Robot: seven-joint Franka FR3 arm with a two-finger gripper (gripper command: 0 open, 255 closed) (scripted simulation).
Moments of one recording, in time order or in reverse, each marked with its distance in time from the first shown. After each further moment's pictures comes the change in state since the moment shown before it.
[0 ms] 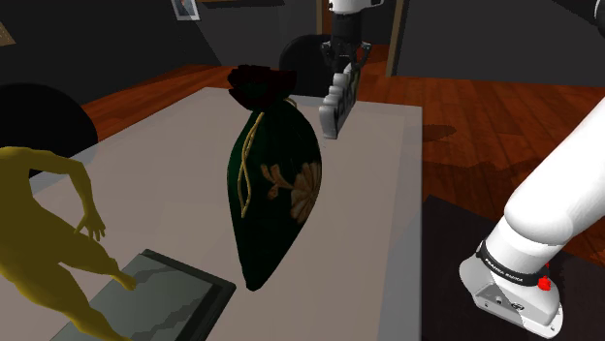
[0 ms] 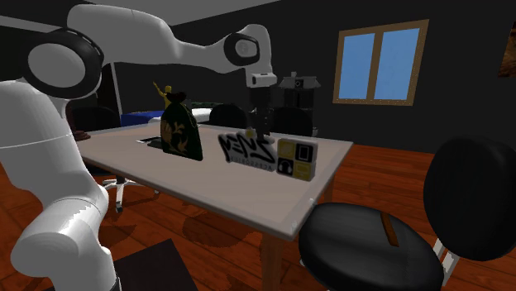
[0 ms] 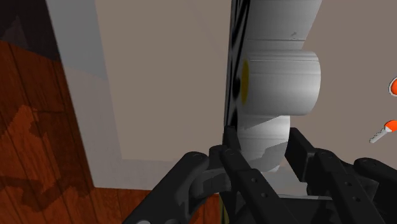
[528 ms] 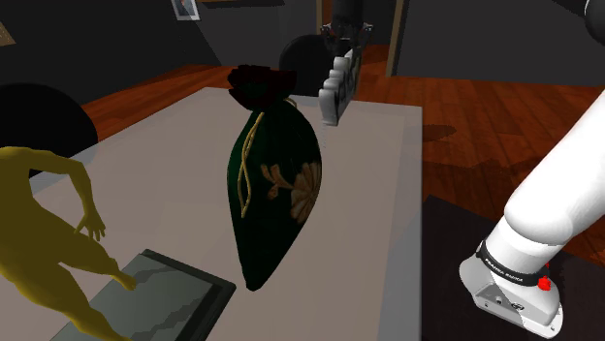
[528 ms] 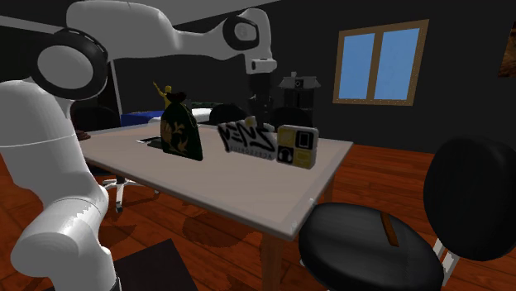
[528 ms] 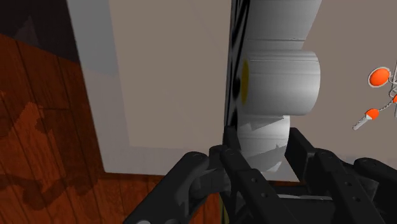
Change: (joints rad) arm 0.002 0.031 0.004 0.145 -0.007 -0.115 0.000
